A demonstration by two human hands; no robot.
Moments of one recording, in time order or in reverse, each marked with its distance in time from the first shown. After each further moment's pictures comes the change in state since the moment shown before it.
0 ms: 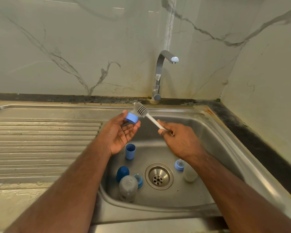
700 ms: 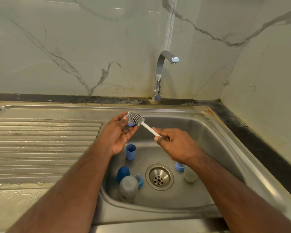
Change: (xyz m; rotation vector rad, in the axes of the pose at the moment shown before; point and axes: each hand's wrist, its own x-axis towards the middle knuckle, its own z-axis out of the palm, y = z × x) left_hand 0.004 -0.003 0.002 0.001 0.047 0.106; right_hand -0.001 0.007 0.012 0.049 -0.119 -0.015
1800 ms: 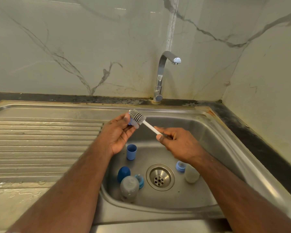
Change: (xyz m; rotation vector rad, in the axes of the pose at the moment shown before) left_hand 0.001 0.003 -0.005 -0.045 -0.037 0.014; right_hand 0.001 0.001 -0.003 0.068 0.002 0.010
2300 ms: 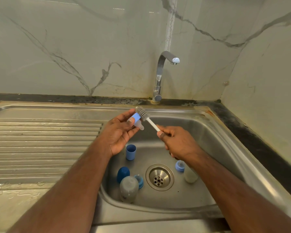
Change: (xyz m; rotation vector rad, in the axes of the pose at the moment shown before) left_hand -0.005 -0.001 0.003 0.126 -0.101 0.008; right_hand 0.002 -0.003 0.003 0.118 0.023 0.106
